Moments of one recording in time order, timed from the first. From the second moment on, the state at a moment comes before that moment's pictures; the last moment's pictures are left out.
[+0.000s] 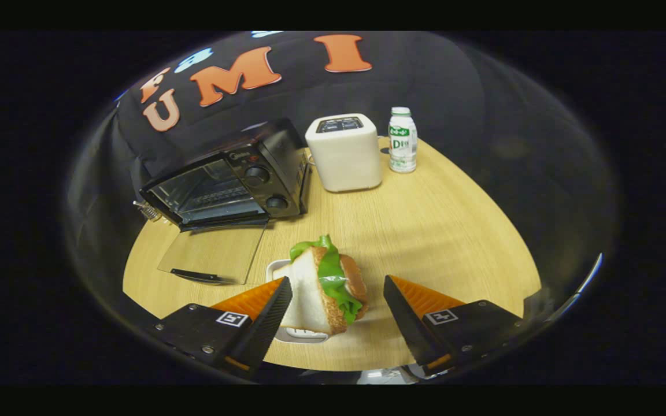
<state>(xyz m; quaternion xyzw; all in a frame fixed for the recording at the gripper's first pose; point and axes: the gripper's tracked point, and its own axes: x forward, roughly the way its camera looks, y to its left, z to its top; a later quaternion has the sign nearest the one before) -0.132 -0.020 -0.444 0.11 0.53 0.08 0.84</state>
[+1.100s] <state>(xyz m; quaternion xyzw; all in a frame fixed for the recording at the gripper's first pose) -0.099 0.004 -0.373 0.20 0.47 0.06 0.86</state>
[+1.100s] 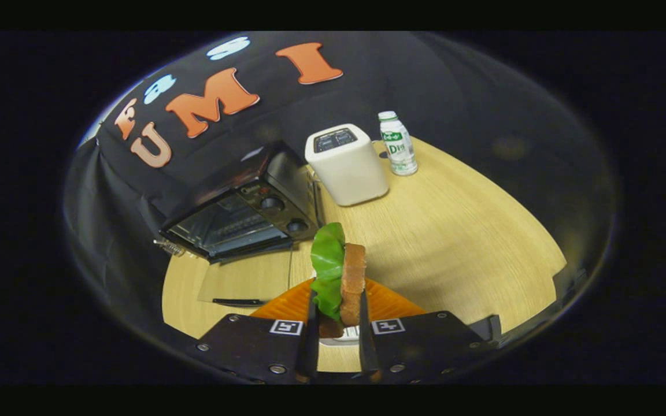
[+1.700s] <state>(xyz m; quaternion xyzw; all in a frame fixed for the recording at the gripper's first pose) -0.066 0.135 -0.320 0.24 0.44 0.17 0.85</state>
